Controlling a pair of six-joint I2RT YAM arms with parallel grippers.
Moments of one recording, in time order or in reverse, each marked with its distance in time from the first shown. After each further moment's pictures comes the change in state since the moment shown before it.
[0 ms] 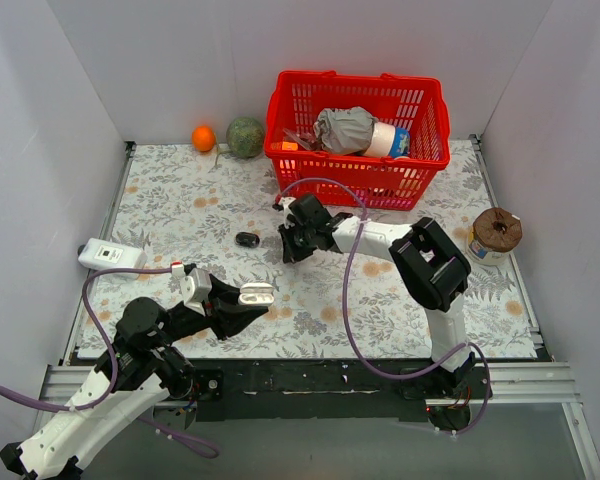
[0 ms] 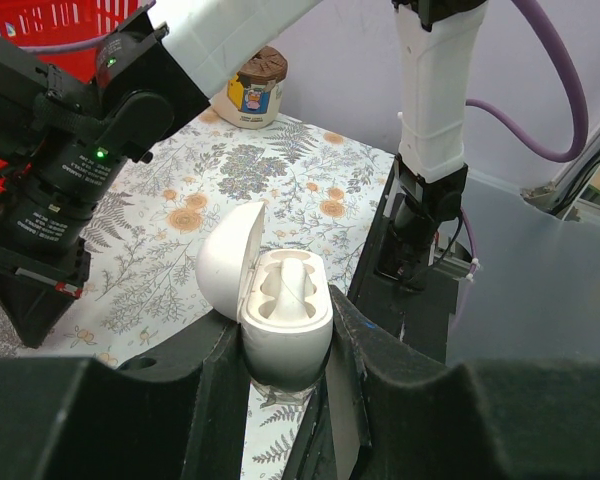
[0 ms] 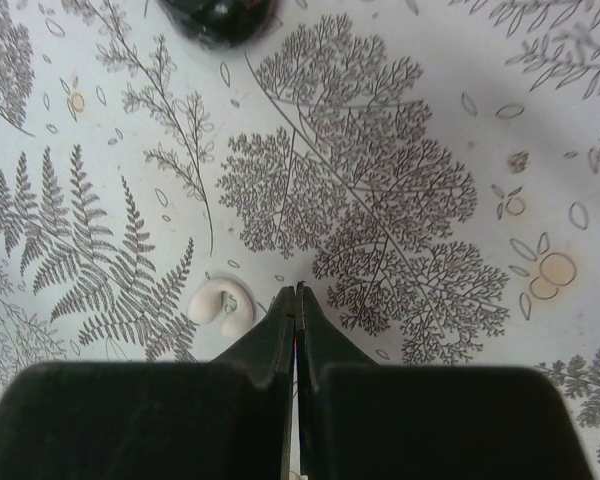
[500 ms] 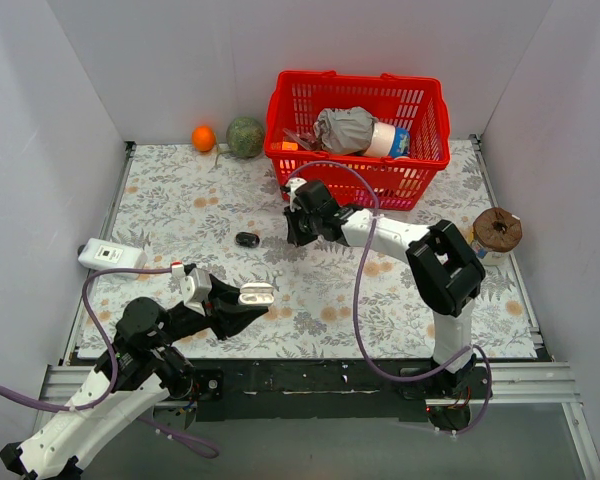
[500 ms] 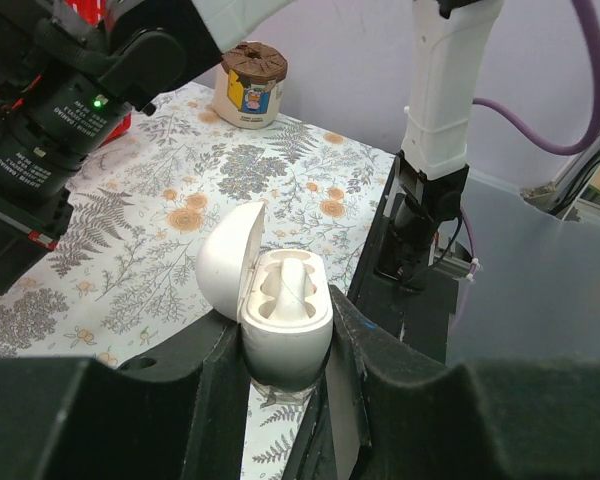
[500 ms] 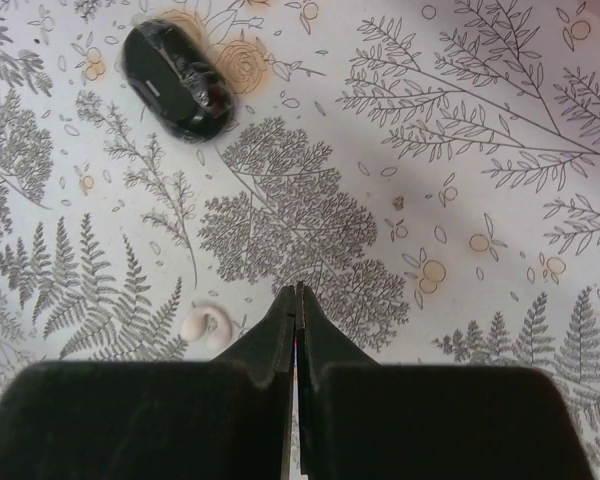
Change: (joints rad) left arm 0.000 0.000 0.000 0.000 0.000 0.000; right arm -0.005 -0.115 -0.014 -0.003 0.118 0.003
